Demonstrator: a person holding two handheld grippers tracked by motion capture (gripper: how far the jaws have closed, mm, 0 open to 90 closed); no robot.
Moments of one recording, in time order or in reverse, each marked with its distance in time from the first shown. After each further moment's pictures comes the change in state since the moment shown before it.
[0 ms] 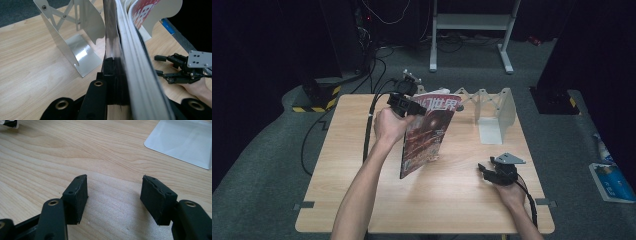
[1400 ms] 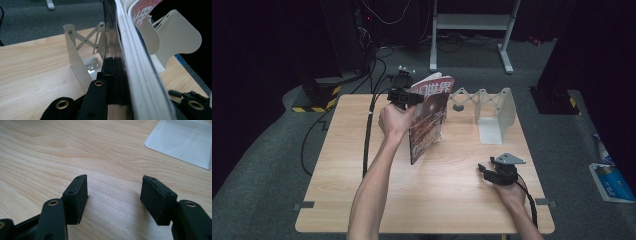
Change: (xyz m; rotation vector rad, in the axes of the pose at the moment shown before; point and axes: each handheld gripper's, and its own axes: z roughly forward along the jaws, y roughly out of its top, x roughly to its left) left arm 0.020 0.009 0.020 -0.189 0.091 -0.120; right arm 0.000 0.000 -0.001 0.004 0.002 0.000
